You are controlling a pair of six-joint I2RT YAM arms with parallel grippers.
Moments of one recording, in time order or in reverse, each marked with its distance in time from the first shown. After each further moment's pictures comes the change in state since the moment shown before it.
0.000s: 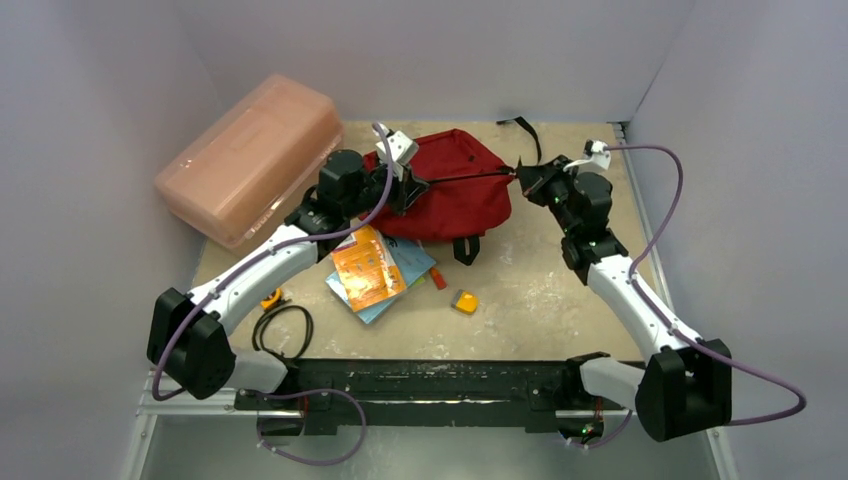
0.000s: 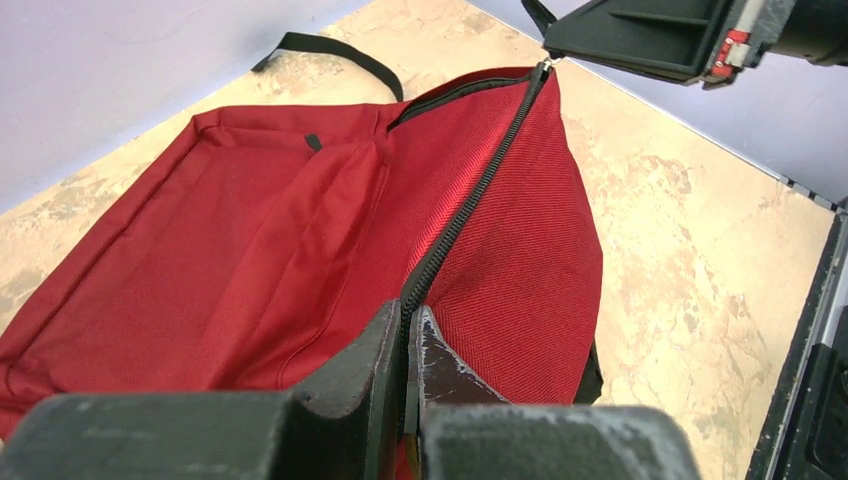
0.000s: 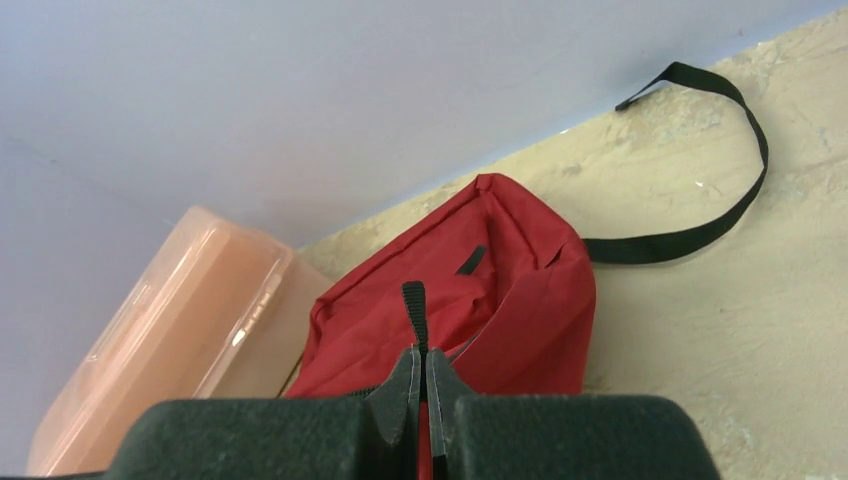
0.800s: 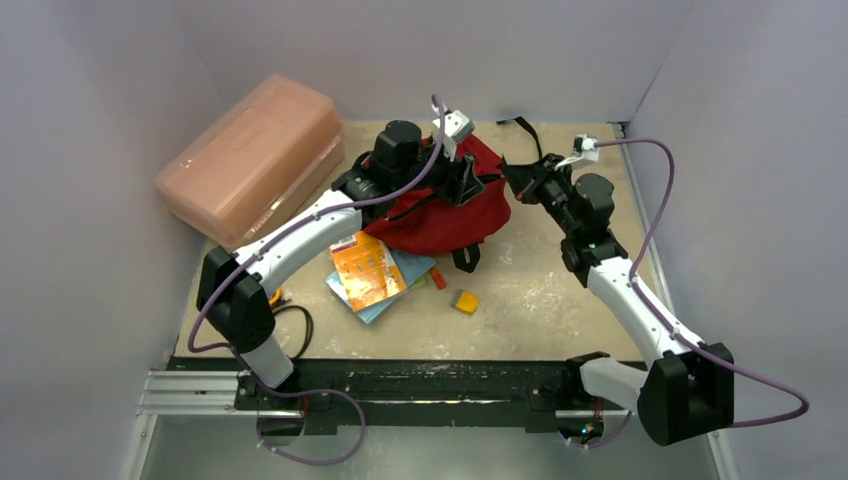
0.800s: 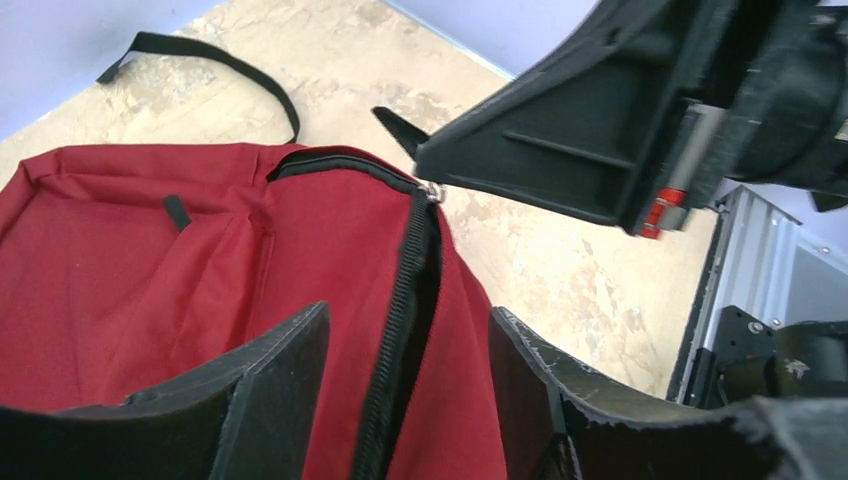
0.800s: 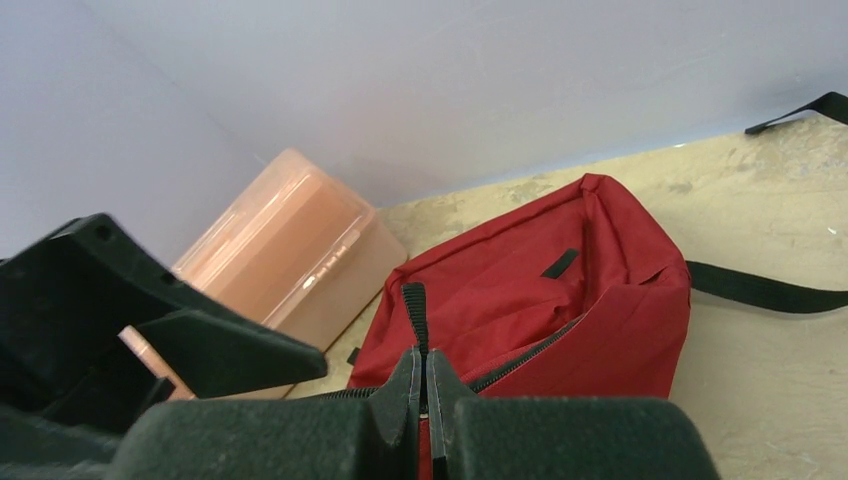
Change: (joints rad) left arm -0.137 0.272 0.391 -0.200 0.049 -0.084; right arm 0.001 0.005 -0.002 0.099 -0.213 -0.066
